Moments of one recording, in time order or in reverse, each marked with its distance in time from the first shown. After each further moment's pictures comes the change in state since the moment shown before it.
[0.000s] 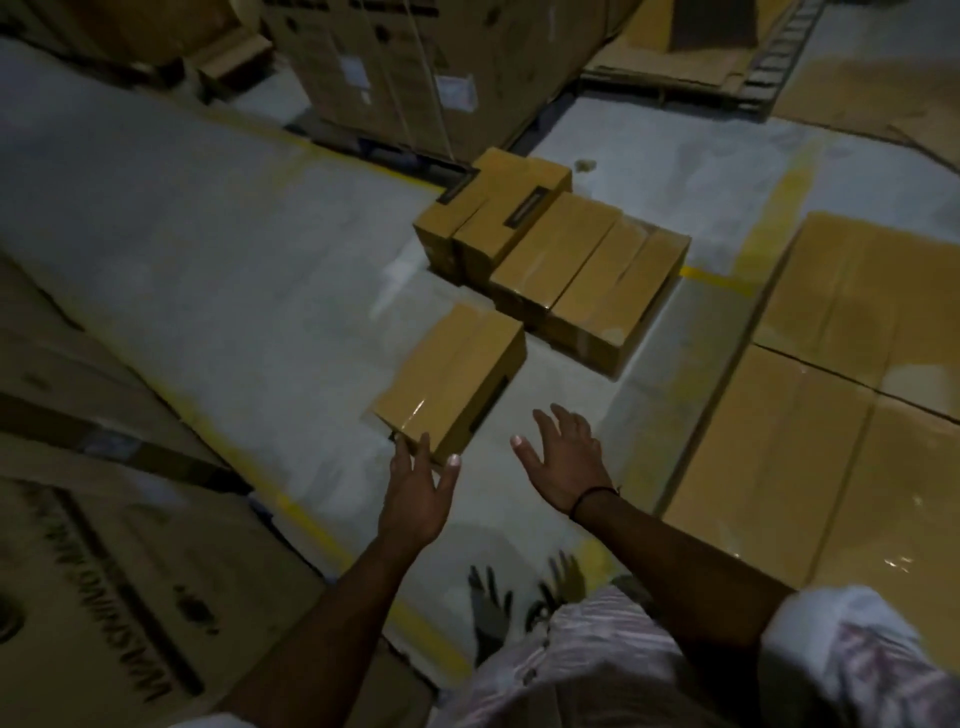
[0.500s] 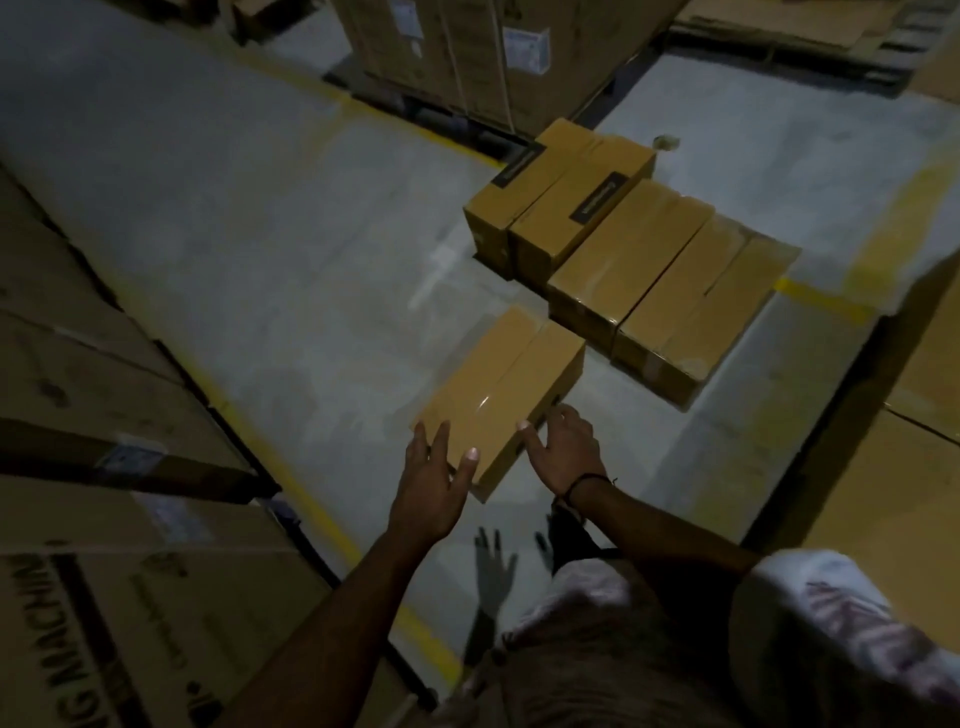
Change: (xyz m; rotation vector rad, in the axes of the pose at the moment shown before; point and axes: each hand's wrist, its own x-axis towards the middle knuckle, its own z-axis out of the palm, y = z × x) left_hand 0.190 -0.024 -0.075 0.002 -0.022 -0.039; right_hand 0.234 -0.084 0.053 0.088 -0.100 0.085
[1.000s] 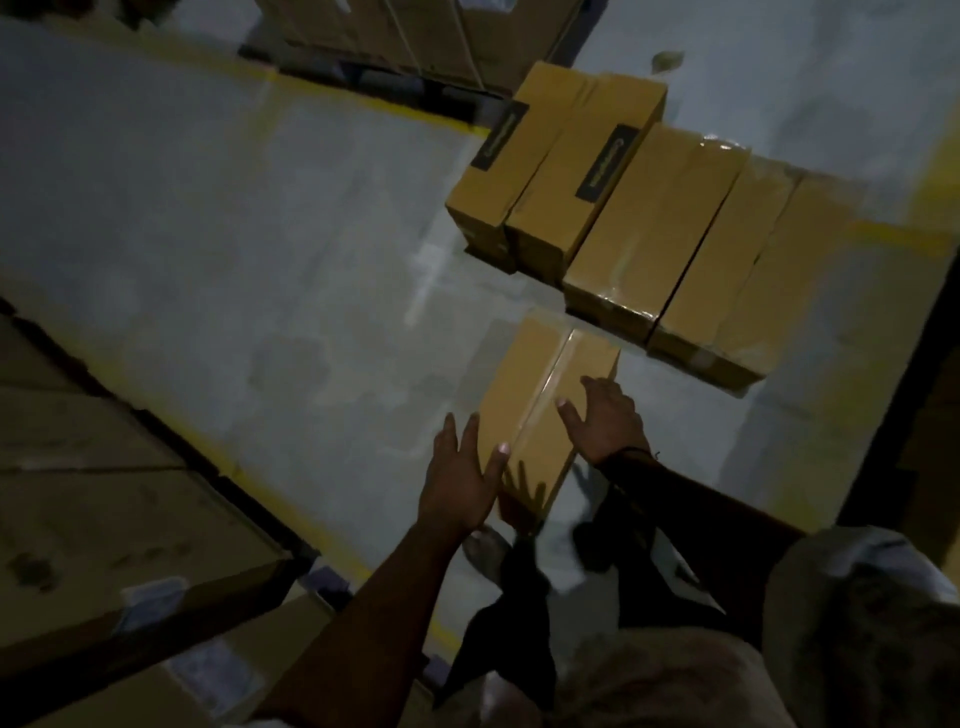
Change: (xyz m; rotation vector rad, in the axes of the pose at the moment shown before) left_hand 0.254 0.028 -0.071 0.208 -0.219 0.022; right_hand 0.238 -0.056 -0.019 0.060 0.021 0.235
